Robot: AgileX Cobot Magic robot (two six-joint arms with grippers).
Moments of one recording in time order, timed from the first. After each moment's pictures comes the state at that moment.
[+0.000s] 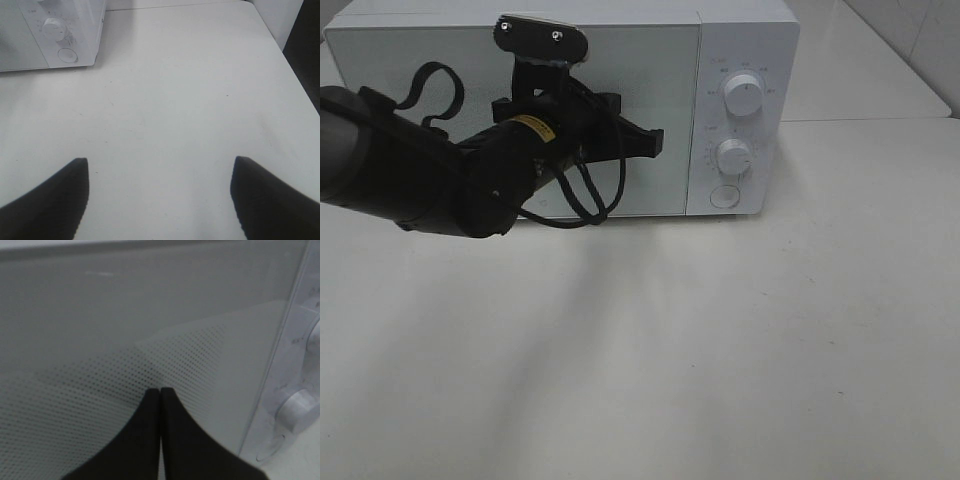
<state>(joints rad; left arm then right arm) -0.69 2.03 -1.08 -0.36 -0.68 0.21 0.03 0.00 -0.51 -0.05 1.04 0.11</state>
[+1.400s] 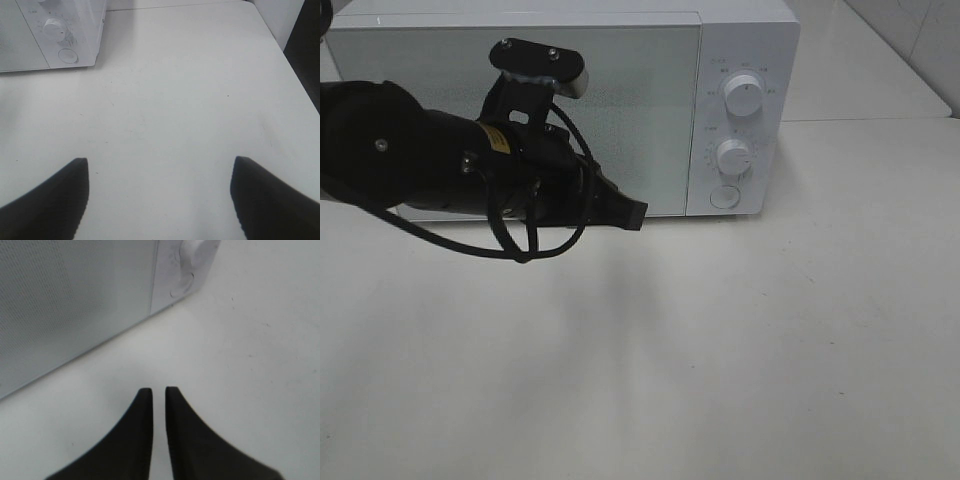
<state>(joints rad) -0.75 1.71 -0.92 -0.34 -0.05 0.21 0.03 0.00 -0.51 -0.05 1.04 0.11</state>
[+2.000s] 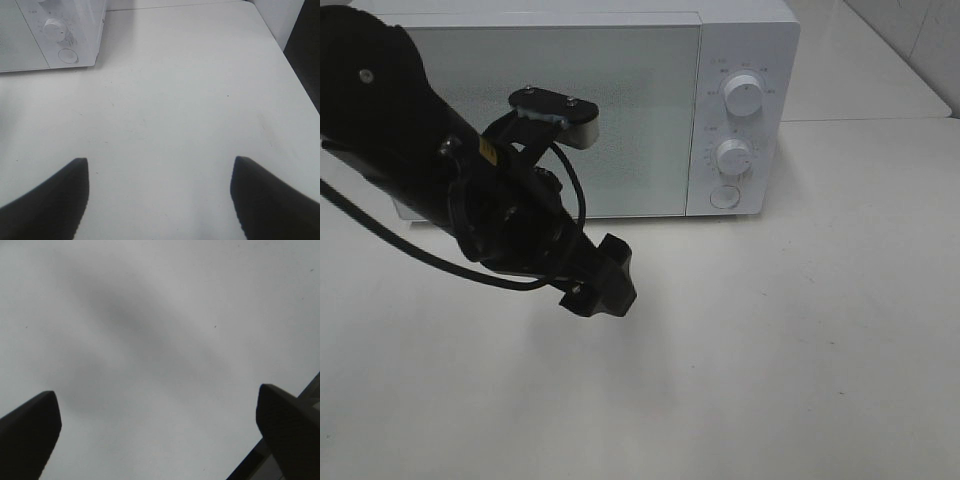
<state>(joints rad) -0.73 1.67 -1.02 -0.28 0.56 0.21 0.03 0.00 -0.51 -0.05 1.04 0.11</state>
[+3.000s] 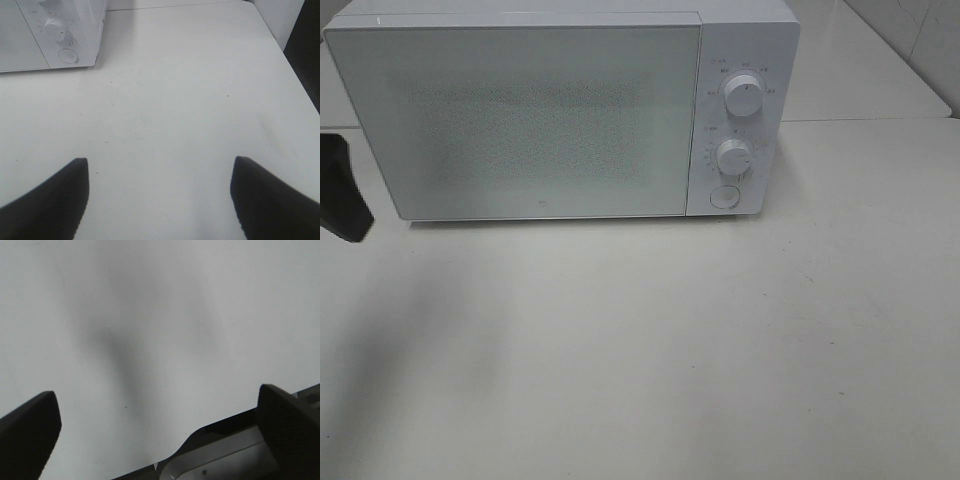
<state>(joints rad) -0.20 1.38 -1.03 -0.21 1.06 0.16 0.03 0.00 -0.51 -0.05 1.04 0.11</state>
